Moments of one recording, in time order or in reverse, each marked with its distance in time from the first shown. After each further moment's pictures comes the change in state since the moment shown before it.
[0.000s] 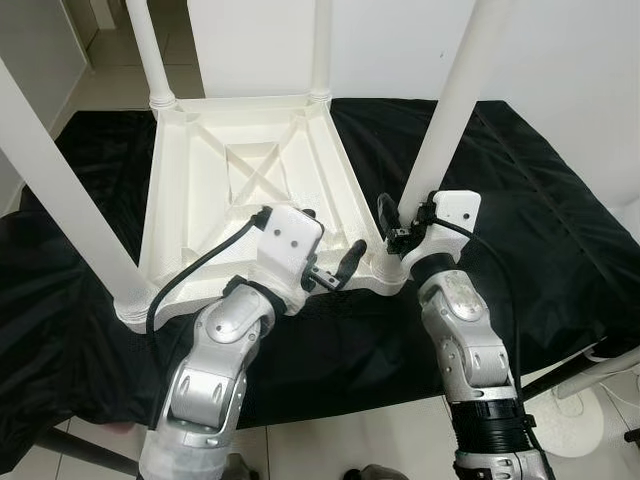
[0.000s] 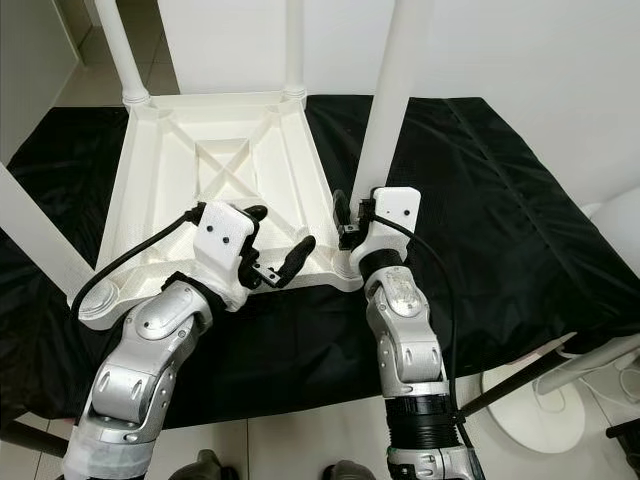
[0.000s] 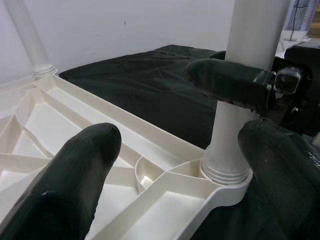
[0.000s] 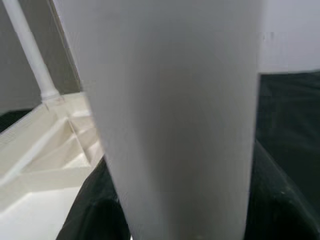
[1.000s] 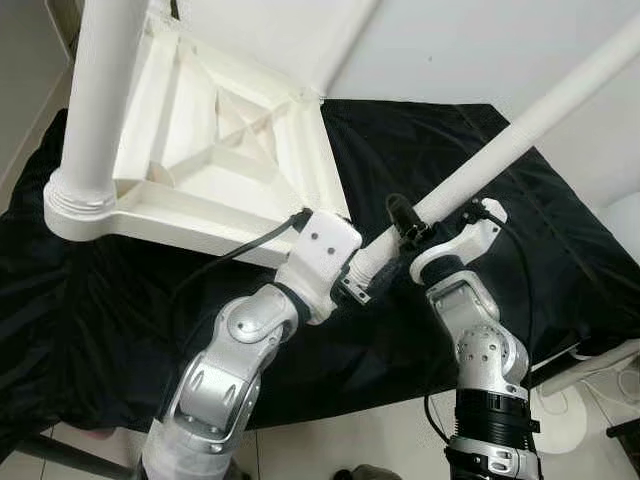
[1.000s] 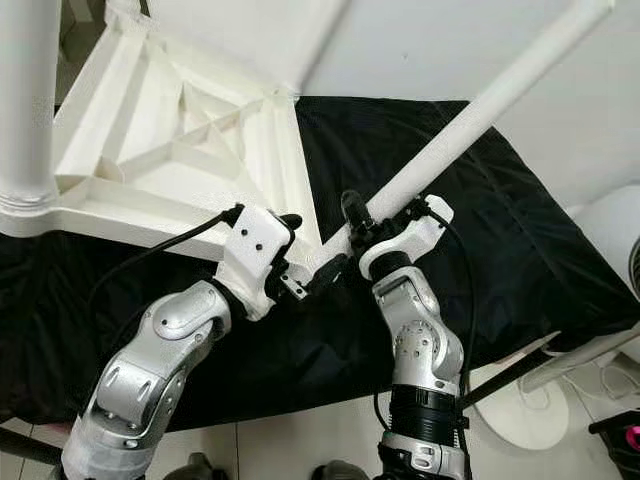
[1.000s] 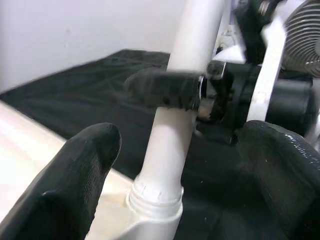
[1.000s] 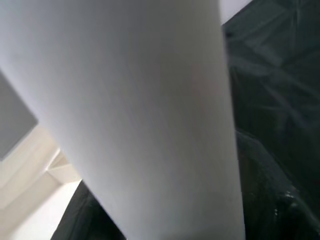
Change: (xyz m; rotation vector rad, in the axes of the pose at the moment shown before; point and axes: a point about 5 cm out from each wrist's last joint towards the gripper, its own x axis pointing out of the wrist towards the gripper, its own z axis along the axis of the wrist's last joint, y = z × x) left arm 0.011 -0.031 0.022 0.054 0.005 -0.187; right arm -0.004 -0.018 -0.011 0.678 0.096 -0.020
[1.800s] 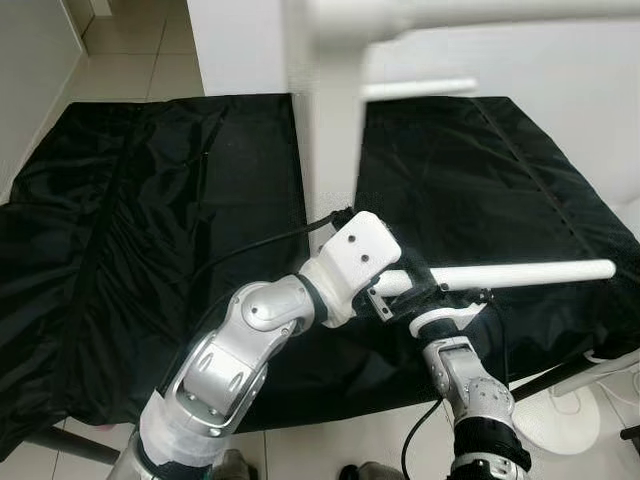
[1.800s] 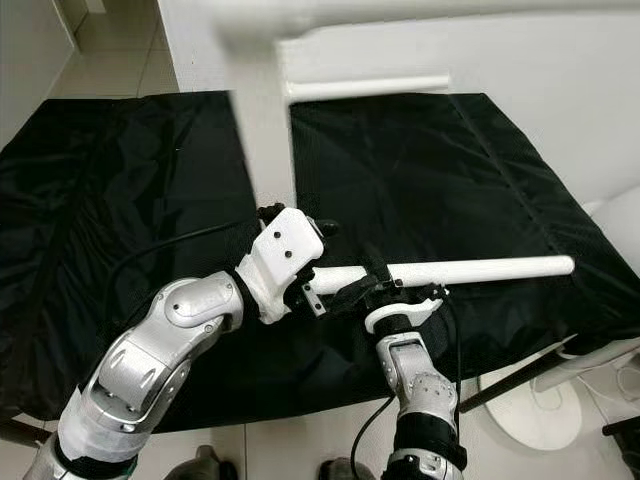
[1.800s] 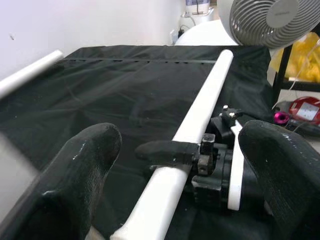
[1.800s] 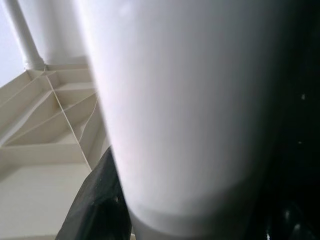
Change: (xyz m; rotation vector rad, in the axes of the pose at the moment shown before) left arm 0.005 -0.011 0.007 0.086 0.026 -0.208; right arm -0.028 -0.082 -0.049 0.709 -0.041 -0.010
